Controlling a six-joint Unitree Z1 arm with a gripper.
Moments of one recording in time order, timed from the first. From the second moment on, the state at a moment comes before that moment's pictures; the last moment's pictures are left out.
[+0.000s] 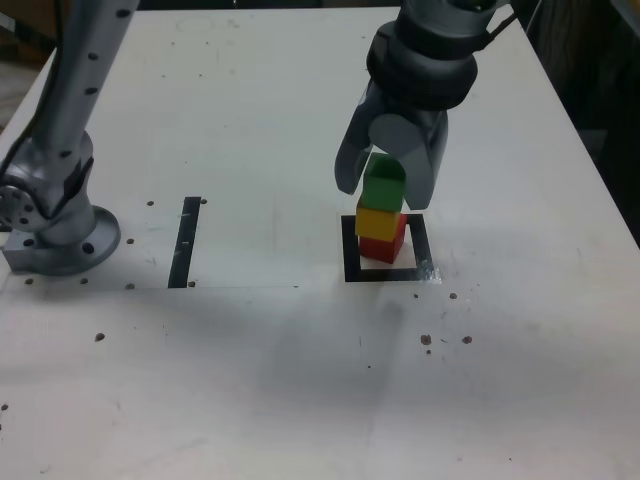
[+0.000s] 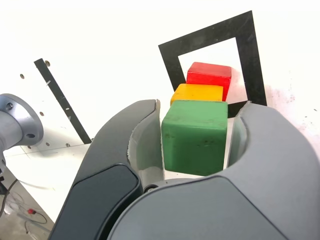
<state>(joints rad) -0.17 2.15 -1.94 1.62 0.13 0.11</state>
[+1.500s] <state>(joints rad) -0.14 1.69 -1.10 1.41 0.03 0.04</state>
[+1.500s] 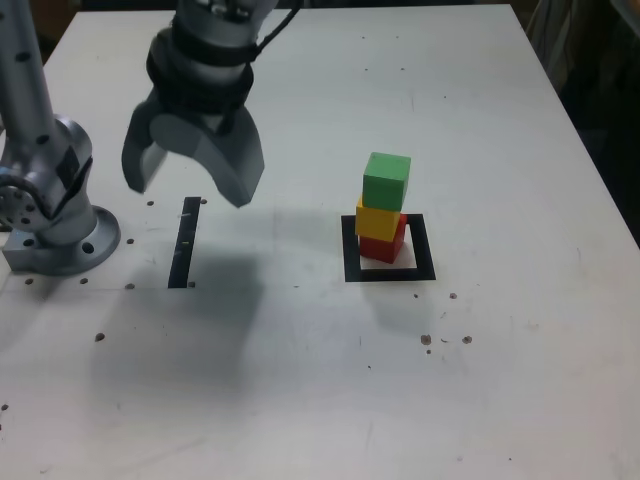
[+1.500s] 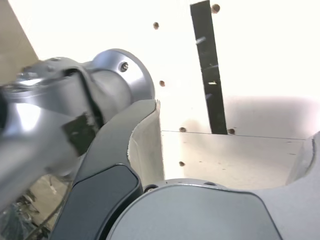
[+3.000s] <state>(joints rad) -0.08 1.56 -0.75 1.02 0.00 0.06</state>
